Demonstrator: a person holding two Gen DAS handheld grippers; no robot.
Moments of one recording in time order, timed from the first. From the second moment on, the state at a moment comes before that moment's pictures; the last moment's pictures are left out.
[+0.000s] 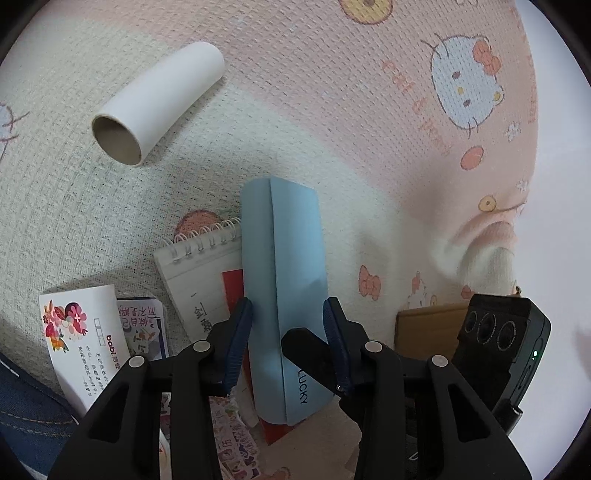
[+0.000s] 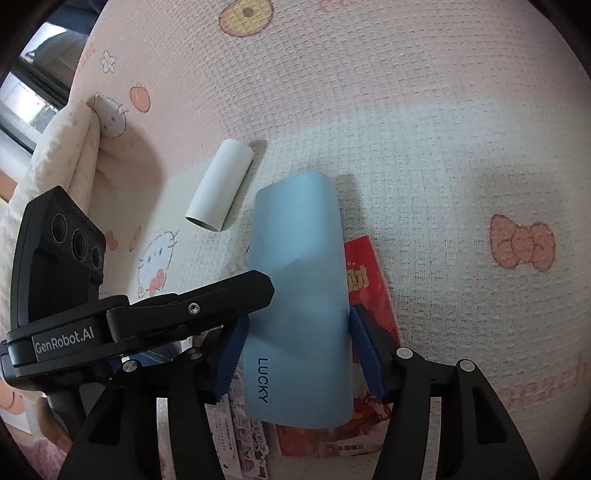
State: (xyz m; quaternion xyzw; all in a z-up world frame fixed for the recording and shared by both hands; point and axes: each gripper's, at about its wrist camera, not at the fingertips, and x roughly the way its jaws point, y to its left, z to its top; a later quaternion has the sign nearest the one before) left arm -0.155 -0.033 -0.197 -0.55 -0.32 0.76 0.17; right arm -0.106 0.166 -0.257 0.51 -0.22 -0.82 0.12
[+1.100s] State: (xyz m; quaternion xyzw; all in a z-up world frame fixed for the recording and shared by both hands) left arm -0.045 -0.002 -0.207 -0.58 -0.31 0.72 0.22; right arm 0.011 0.154 -0.249 0.53 -0.13 -0.83 0.09
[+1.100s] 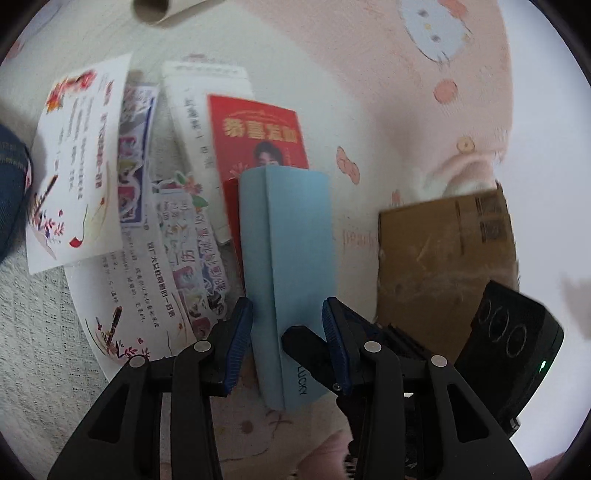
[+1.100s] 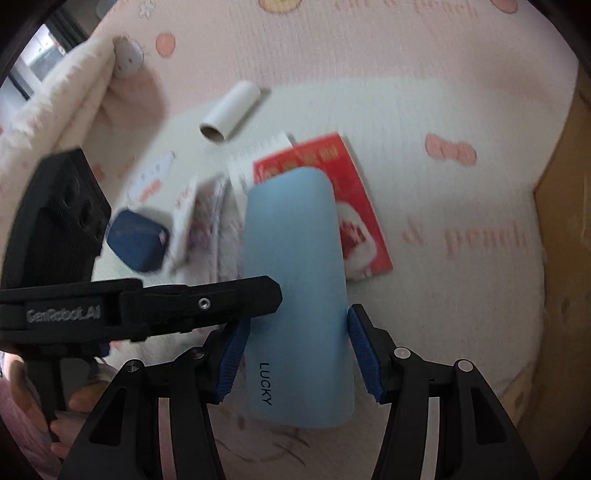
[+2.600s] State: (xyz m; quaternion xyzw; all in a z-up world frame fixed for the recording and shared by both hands) left arm -0.050 0.015 -0.022 -0.40 -0.30 0.80 0.33; right arm 0.022 0.166 -0.065 0.36 -0.02 -0.93 0.05
